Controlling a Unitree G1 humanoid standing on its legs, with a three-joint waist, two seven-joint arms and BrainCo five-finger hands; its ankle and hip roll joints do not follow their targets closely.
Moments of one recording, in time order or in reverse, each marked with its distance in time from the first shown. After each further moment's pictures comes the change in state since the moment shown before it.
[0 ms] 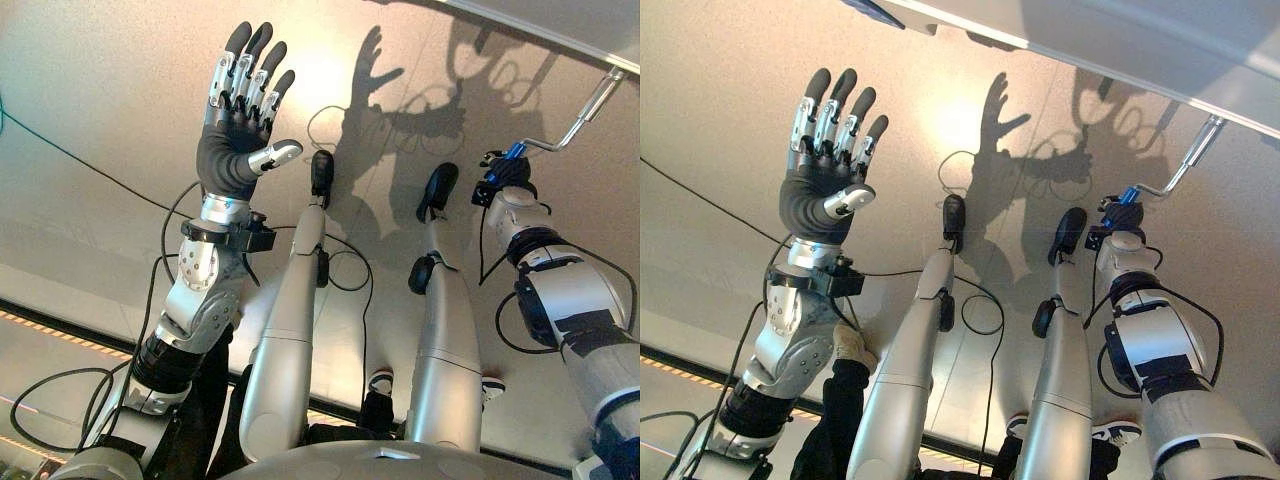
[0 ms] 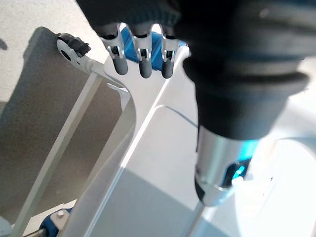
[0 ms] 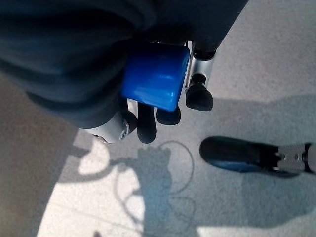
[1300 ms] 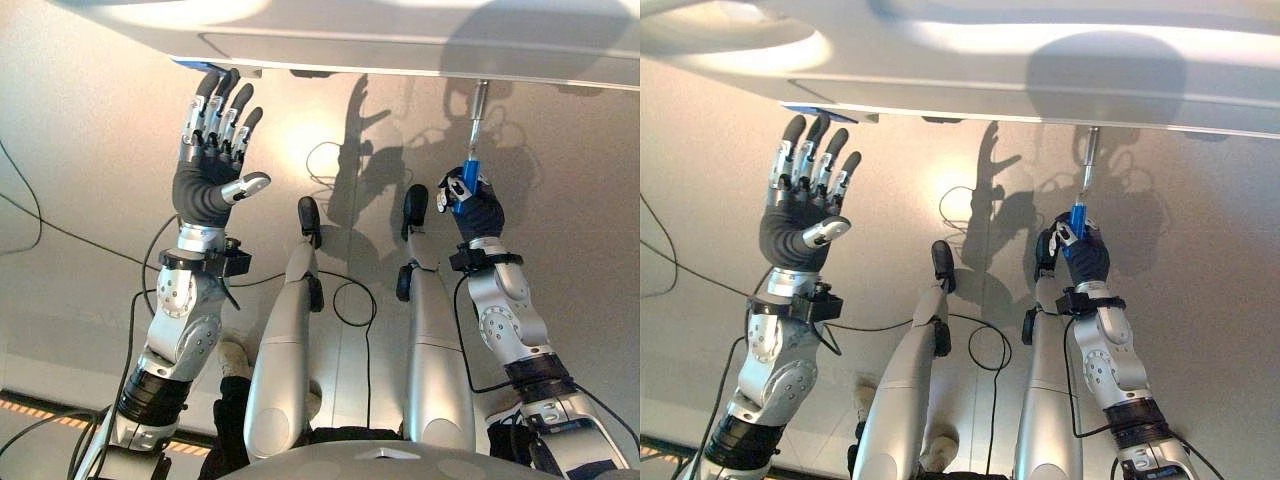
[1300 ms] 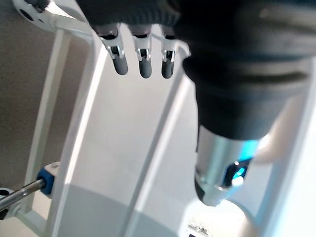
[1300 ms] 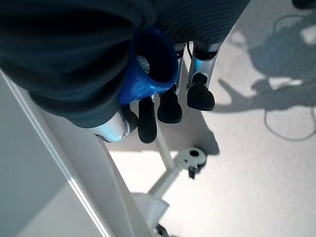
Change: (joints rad) left arm 0.191 0.000 0.138 0.005 0.006 -0.039 -0.125; right arm 0.843 0.087 -0.136 -1.235 0.209 -0.185 0.283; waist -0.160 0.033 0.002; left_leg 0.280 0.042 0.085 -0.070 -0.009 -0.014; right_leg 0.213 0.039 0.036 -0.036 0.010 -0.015
